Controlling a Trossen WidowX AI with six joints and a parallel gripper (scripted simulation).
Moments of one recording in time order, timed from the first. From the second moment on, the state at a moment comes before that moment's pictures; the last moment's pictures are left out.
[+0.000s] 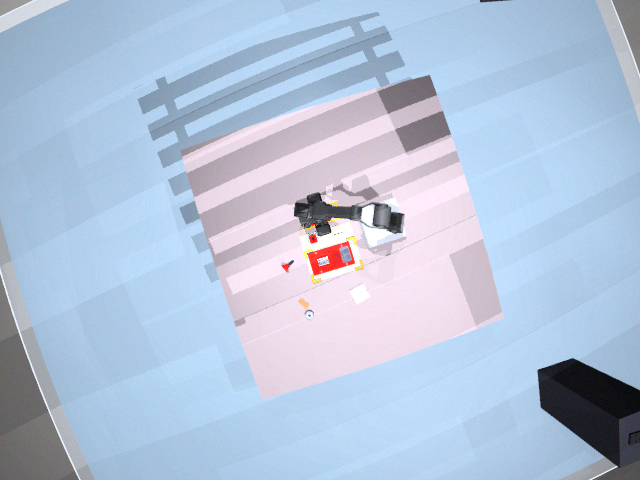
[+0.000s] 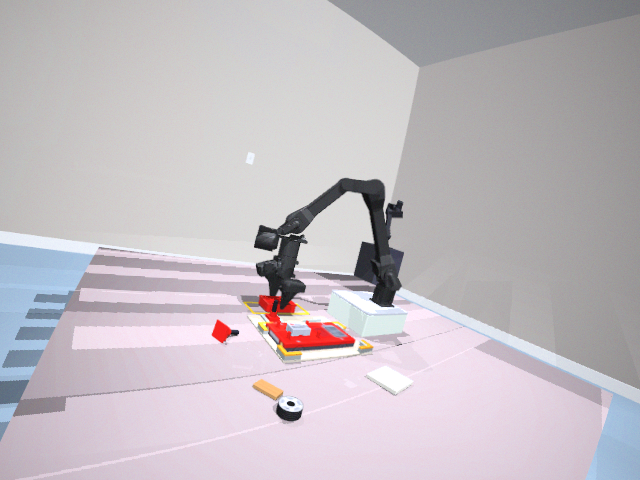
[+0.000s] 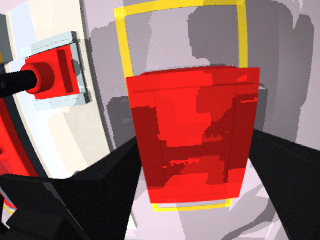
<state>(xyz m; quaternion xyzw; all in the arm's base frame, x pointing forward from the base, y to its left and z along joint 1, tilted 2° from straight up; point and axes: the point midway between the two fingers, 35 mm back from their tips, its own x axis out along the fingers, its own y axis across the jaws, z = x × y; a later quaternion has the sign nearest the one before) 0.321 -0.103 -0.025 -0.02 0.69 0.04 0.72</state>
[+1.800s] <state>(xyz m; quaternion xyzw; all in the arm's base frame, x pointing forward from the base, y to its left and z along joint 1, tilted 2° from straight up) 0.321 -0.104 0.047 -0.02 0.70 0.04 0.71</state>
